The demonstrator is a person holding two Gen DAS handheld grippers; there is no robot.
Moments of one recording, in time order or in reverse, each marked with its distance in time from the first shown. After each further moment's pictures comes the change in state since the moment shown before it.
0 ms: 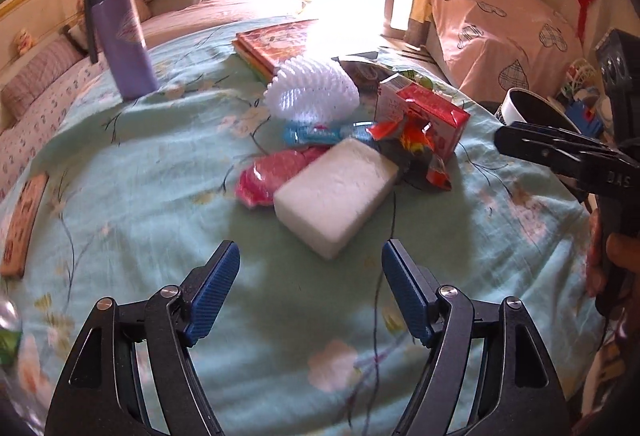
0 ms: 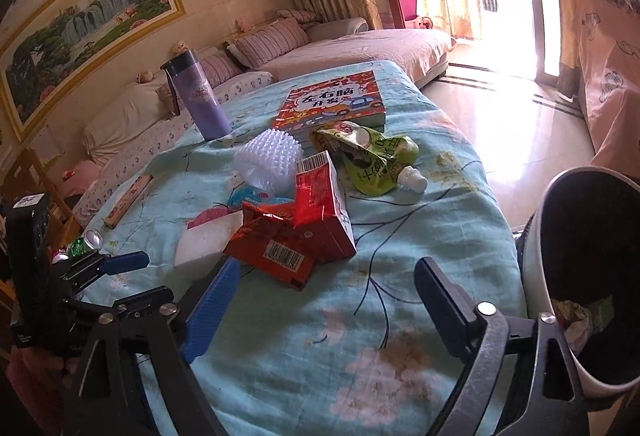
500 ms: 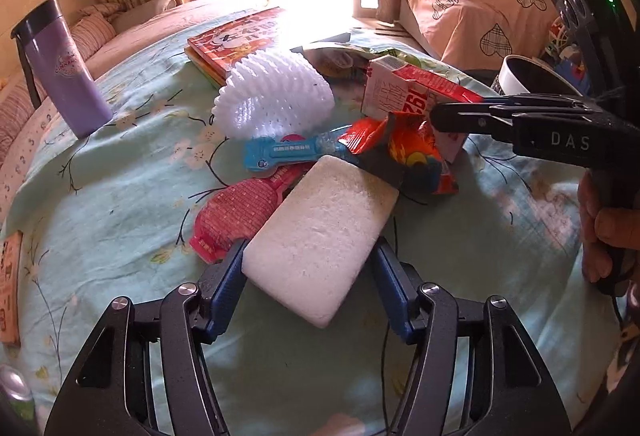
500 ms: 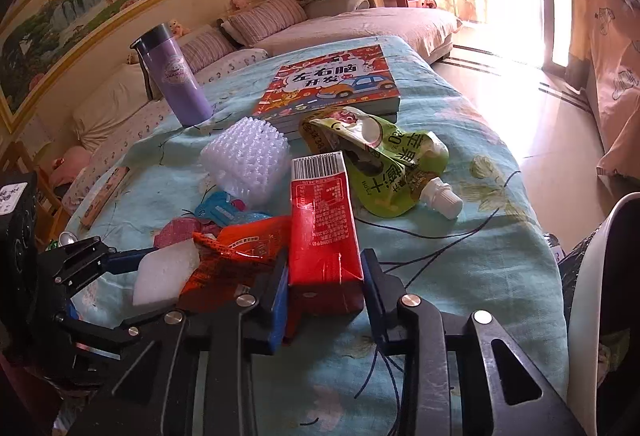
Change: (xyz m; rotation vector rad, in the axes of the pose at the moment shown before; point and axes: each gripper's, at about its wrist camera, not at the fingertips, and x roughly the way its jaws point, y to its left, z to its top) left arm 0.041 -0.015 0.023 0.129 0.041 -0.028; right arm 0.044 -0.006 0.015 0.000 0.055 -0.015
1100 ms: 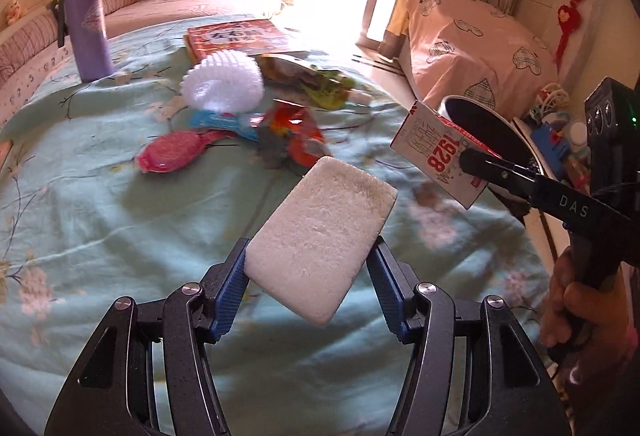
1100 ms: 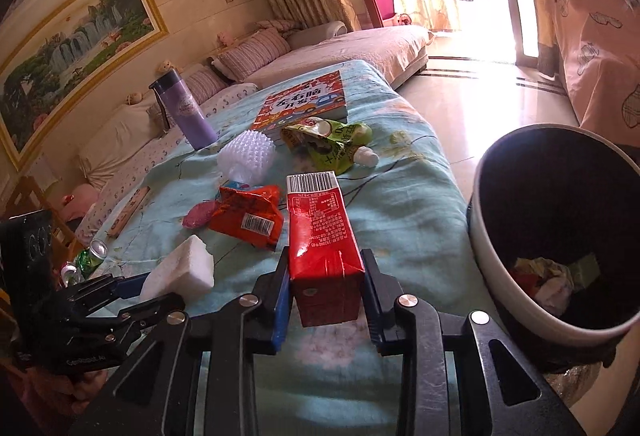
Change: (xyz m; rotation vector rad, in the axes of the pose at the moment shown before) left arm -0.059 -0.063 -0.032 -0.226 -0.065 -0.108; right arm -0.101 -0.036 -0.057 0.126 -0.107 0.006
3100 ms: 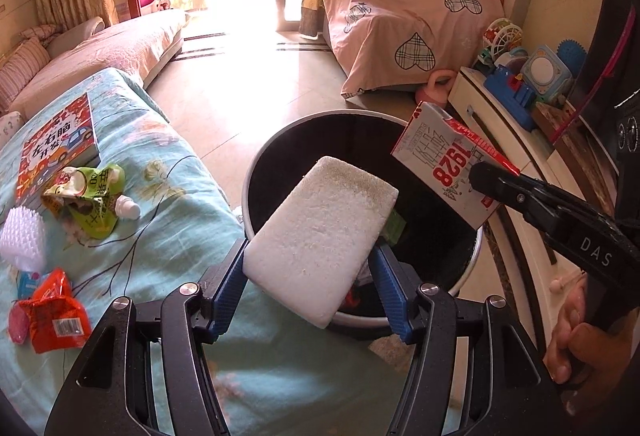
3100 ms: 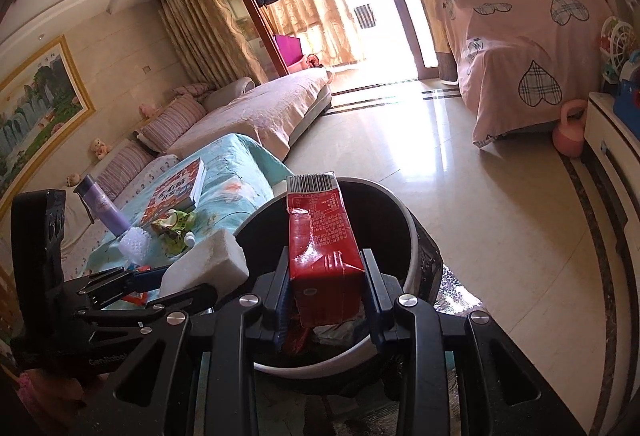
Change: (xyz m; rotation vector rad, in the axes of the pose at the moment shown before) left arm 0.099 -0.211 0.098 0.271 0.068 -0.088; right arm -0.088 -0.163 0.017 0.198 -0.151 -0.207
